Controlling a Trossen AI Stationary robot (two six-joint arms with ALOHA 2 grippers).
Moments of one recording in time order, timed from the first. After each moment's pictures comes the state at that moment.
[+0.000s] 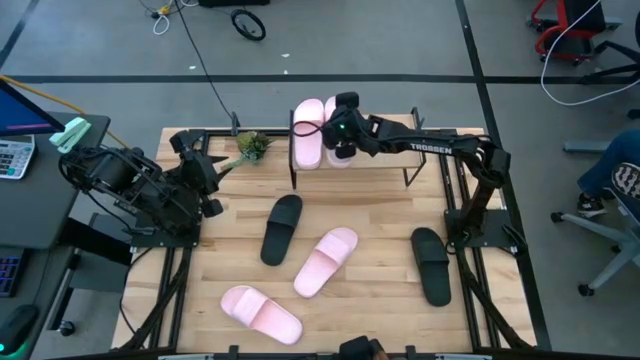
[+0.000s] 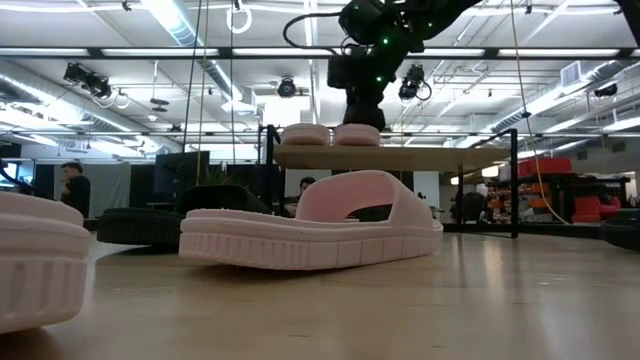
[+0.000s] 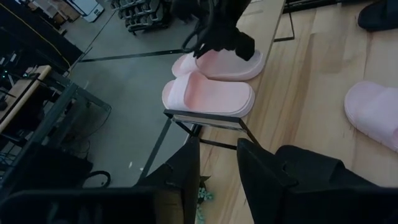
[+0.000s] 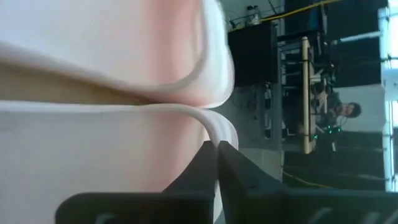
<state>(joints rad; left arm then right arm) -0.46 1.20 1.72 -1.52 -0.98 -0.38 -0.40 1.79 1.47 -0.31 0.56 -0.86</state>
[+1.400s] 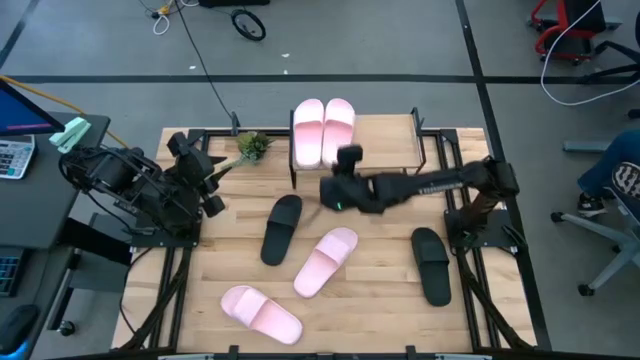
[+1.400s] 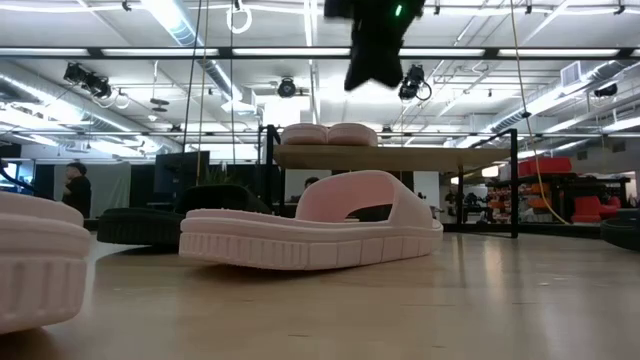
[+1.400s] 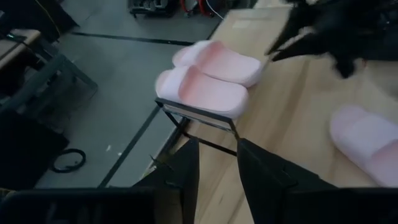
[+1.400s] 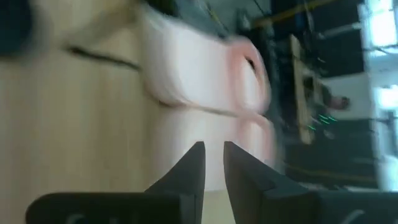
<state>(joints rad) -0.46 1.20 1.72 -1.55 -0.96 -0.59 0.08 1.74 1.47 -0.66 0.91 -0.35</state>
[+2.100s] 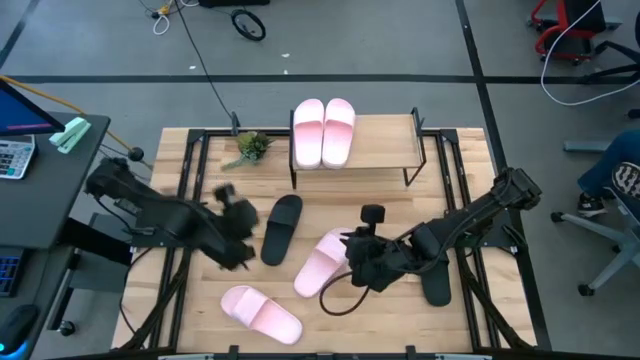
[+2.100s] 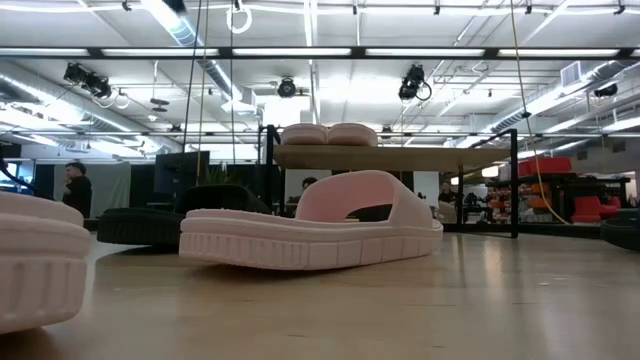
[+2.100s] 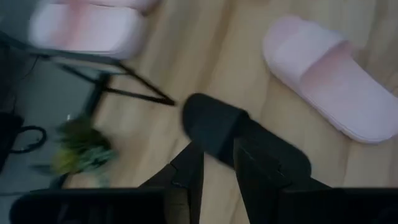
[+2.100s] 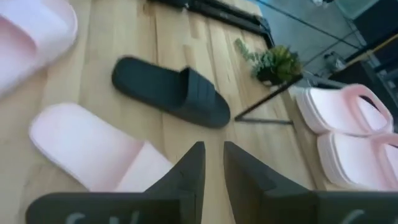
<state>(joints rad) -0.53 1.39 1.43 -1.29 -0.71 -0.66 0.50 1.64 1.47 -0.79 0.77 0.23</state>
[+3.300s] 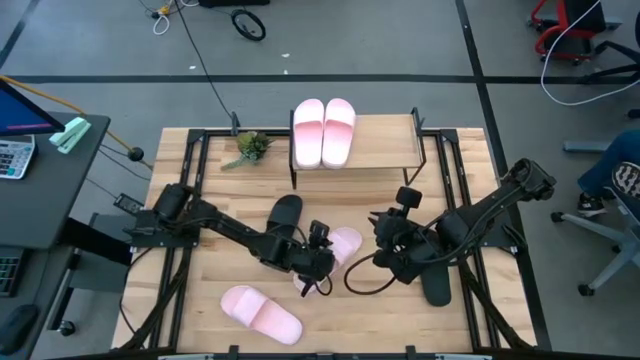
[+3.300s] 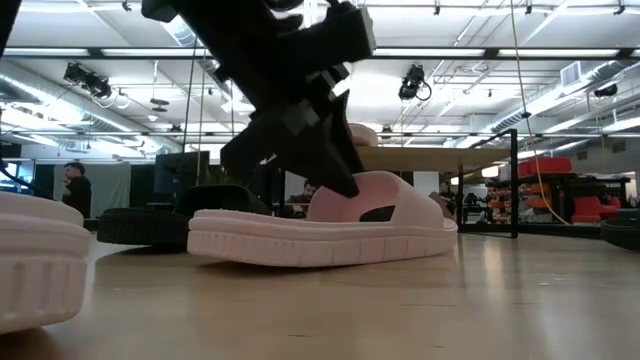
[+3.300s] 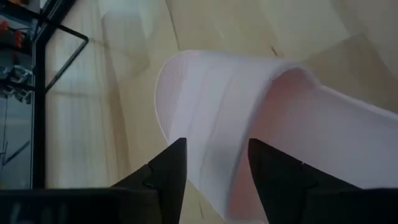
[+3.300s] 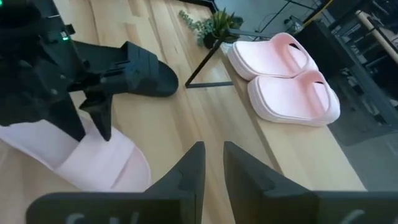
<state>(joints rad) -0.34 1.97 1.27 -0.22 -0.57 0.30 0.55 1.49 1.47 -1.15 0.91 0.55</state>
